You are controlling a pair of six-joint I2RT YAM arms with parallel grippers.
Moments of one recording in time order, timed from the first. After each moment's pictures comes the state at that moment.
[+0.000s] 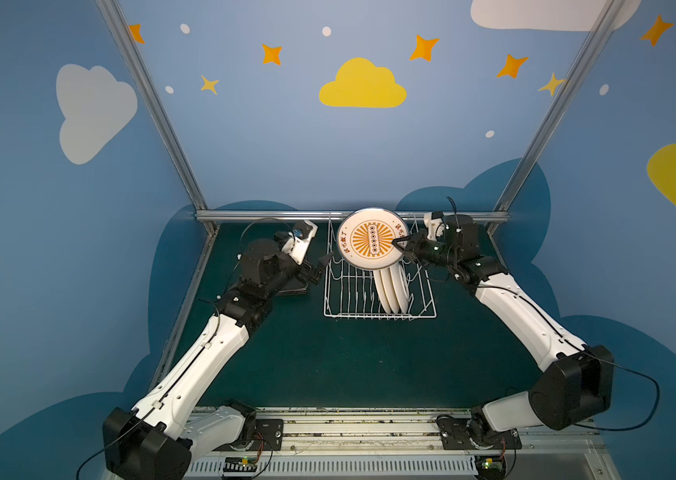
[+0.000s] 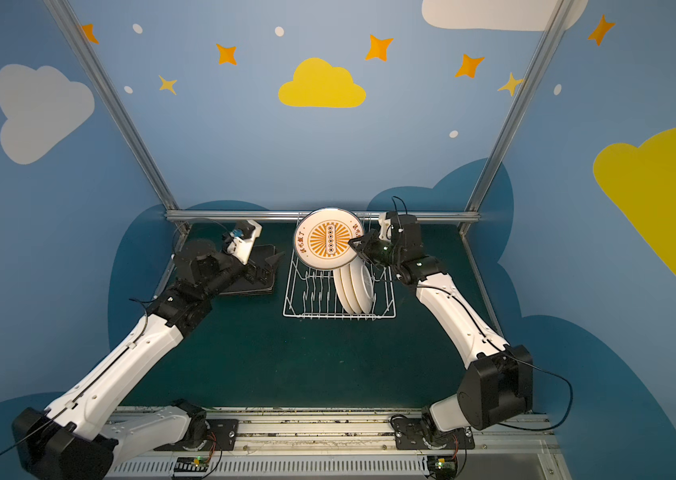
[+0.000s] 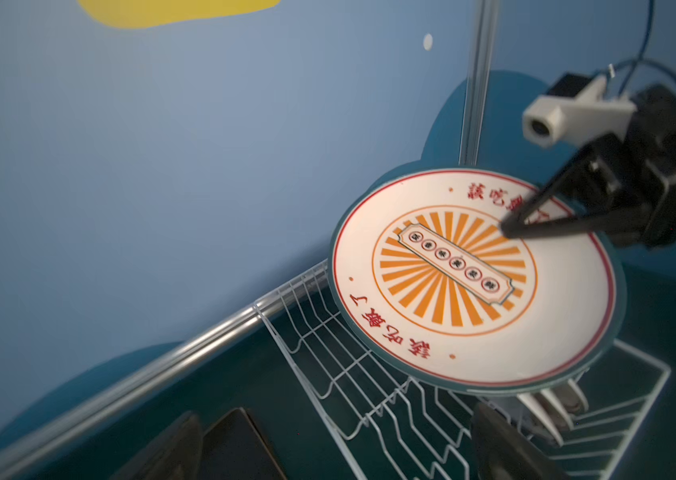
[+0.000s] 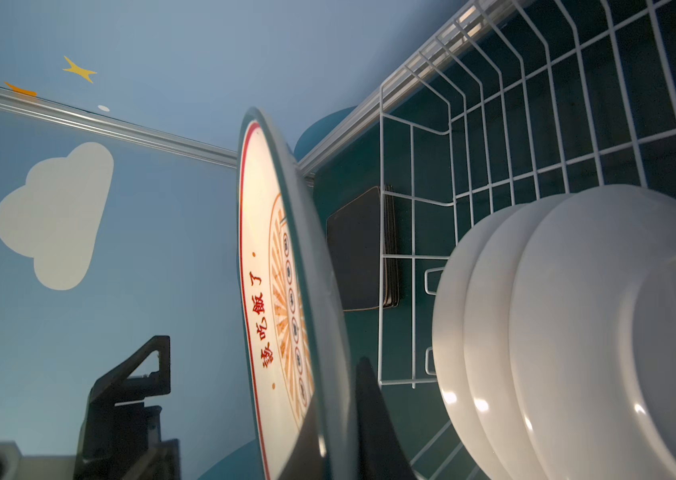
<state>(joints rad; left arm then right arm) -0.35 1.16 1.09 -0.10 0.20 0.05 0.38 1.45 1.28 -0.23 -0.47 0.94</state>
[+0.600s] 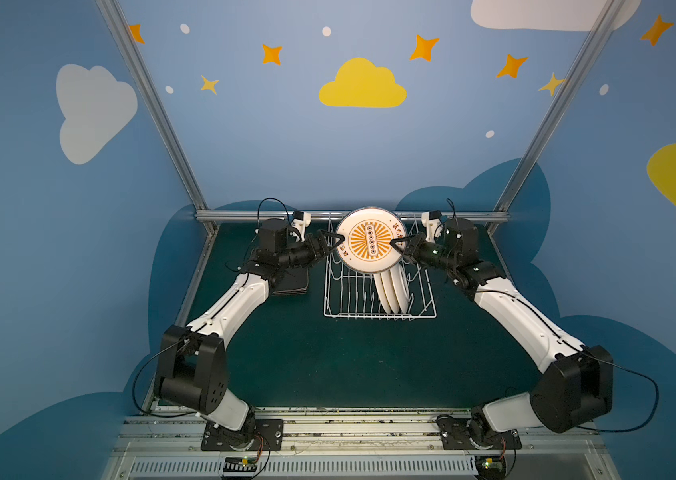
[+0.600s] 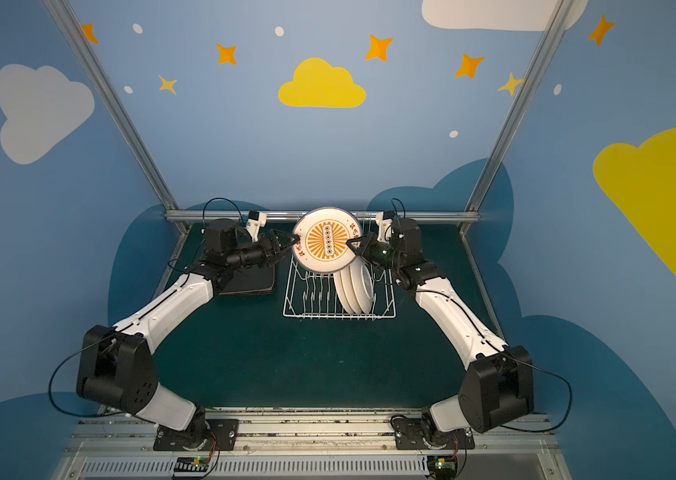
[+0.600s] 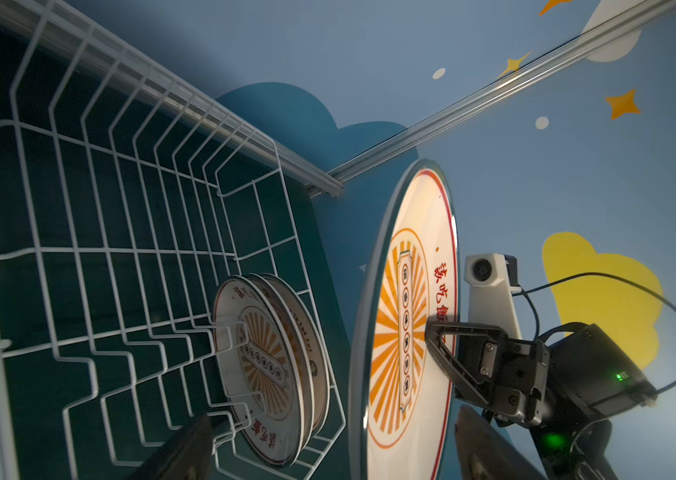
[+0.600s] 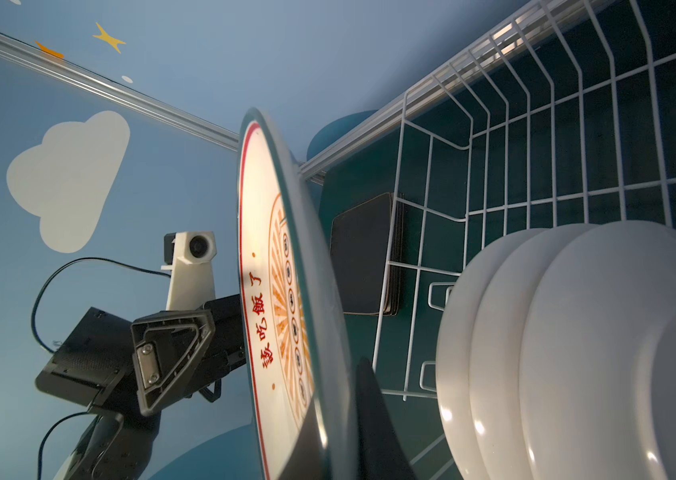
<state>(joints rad) -0.26 1.57 1.21 0.08 0.76 -0.92 0.38 1.44 1.23 -0.13 -0.50 0.87</state>
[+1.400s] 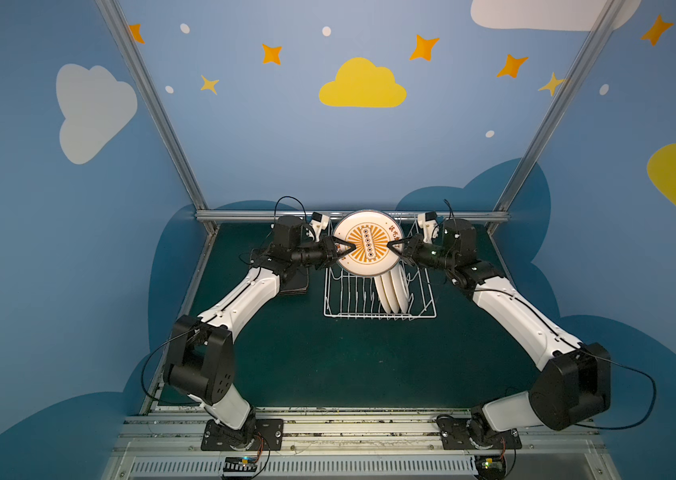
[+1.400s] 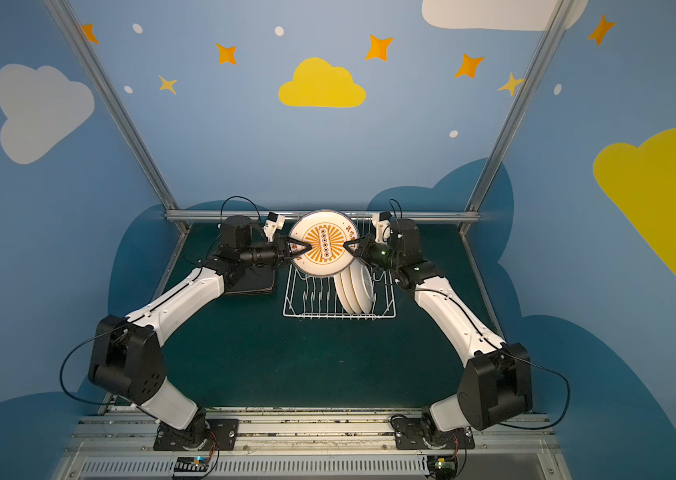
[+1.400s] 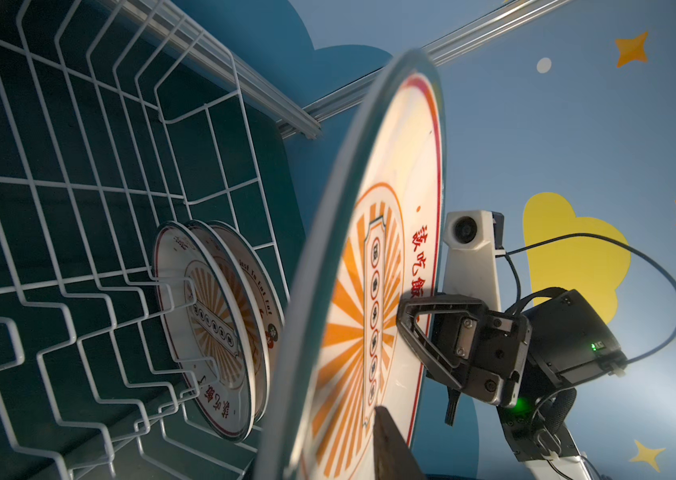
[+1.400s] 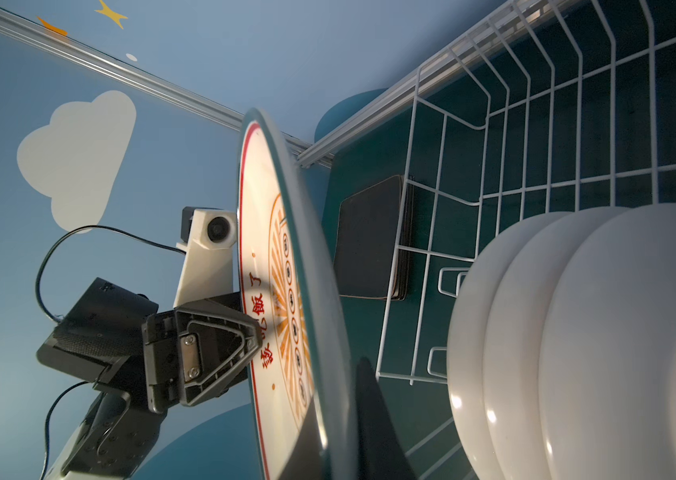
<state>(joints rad) -0.32 1.63 1.28 0.00 0.83 -0.95 0.38 1.46 1.23 -0.13 -0.56 0.87</state>
